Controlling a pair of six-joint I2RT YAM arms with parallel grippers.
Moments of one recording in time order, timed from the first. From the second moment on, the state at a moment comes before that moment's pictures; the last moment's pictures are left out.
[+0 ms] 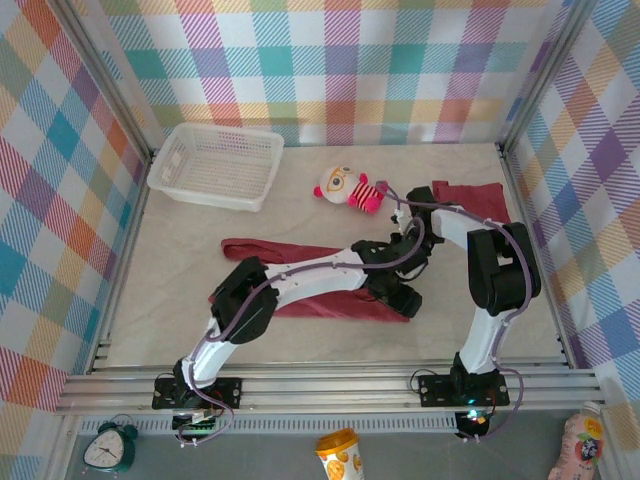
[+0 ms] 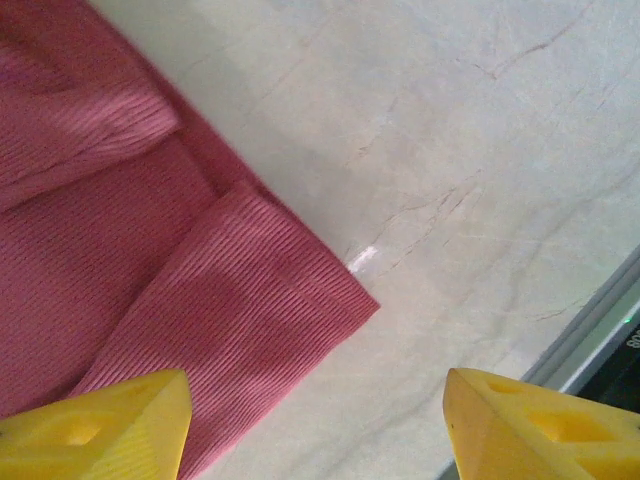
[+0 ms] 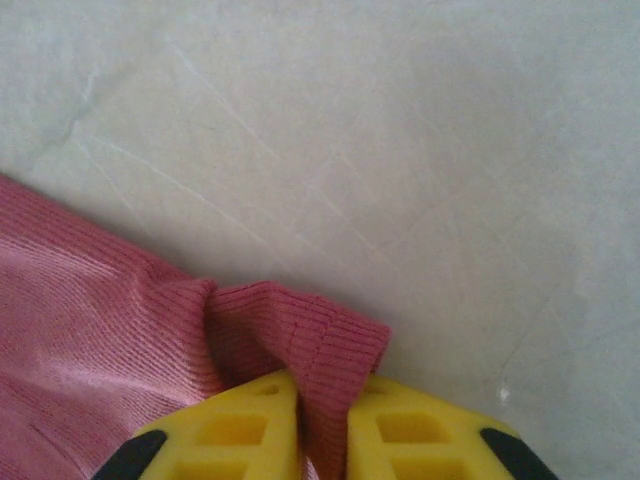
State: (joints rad) left arm -1.14 2.19 1.85 -0.83 0.12 -0.44; right arm 0.23 1.86 1.16 -0.68 -0.30 0.06
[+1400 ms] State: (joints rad) left arm -1.22 2.37 2.15 -1.00 0.02 -0.44; right arm 0.11 1.69 1.13 -0.74 -0.27 0.06
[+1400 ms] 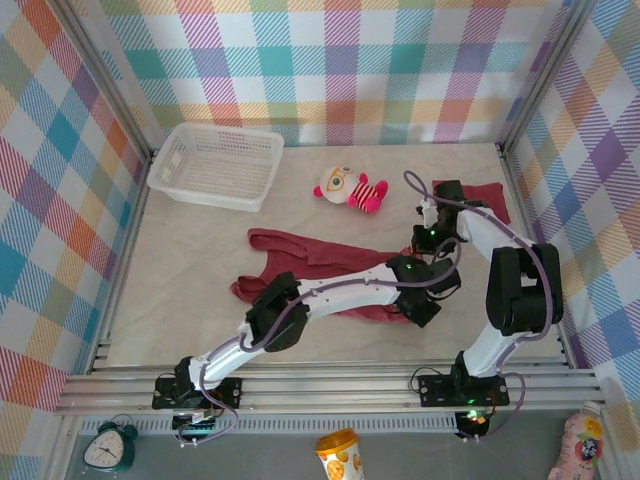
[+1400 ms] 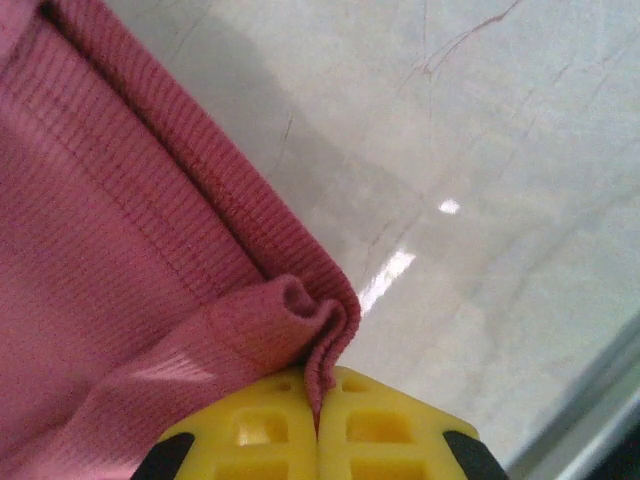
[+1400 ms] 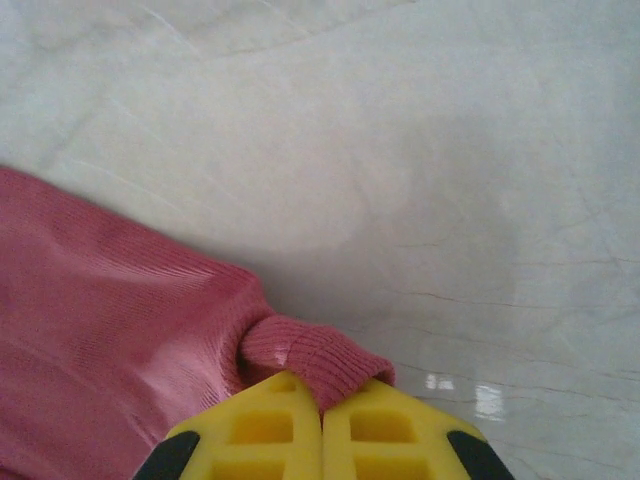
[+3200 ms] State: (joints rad) left arm -0.84 1.62 1.21 -0.98 -0.05 -0.82; right arm 0.41 1.85 1.35 -0.54 -0.44 0.40
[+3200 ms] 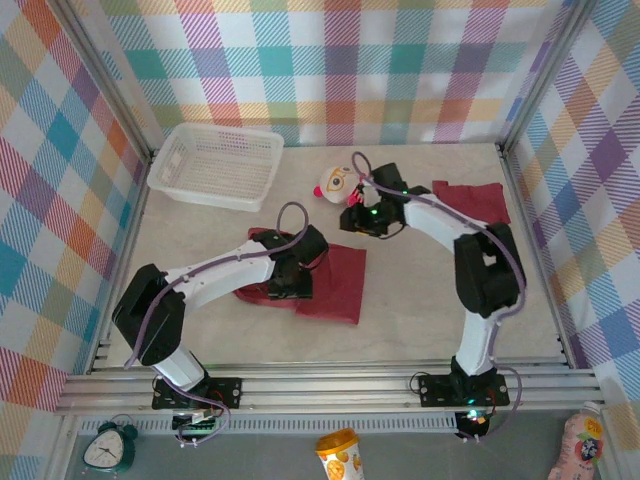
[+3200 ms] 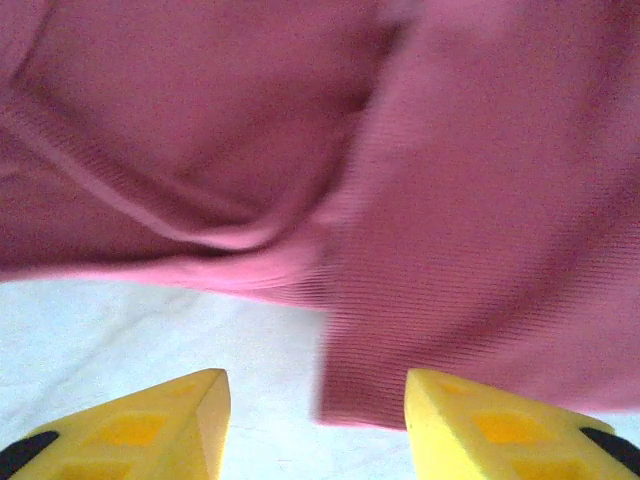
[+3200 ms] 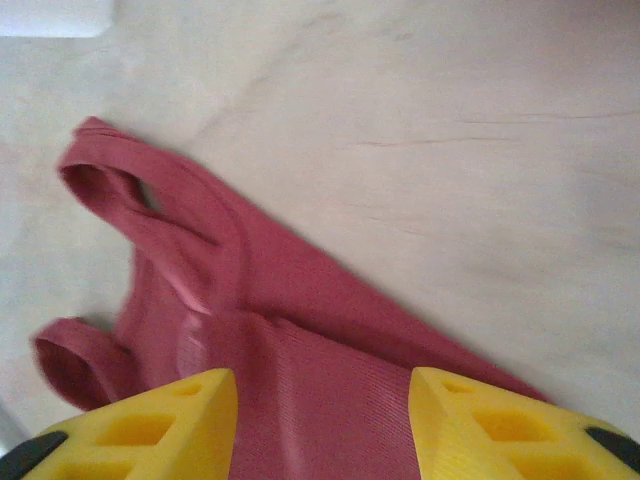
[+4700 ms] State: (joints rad) left arm -1.12 2.13 1.71 -1.04 0.01 -0.57; right arm 0.27 1.85 1.25 -0.68 -0.50 0.16
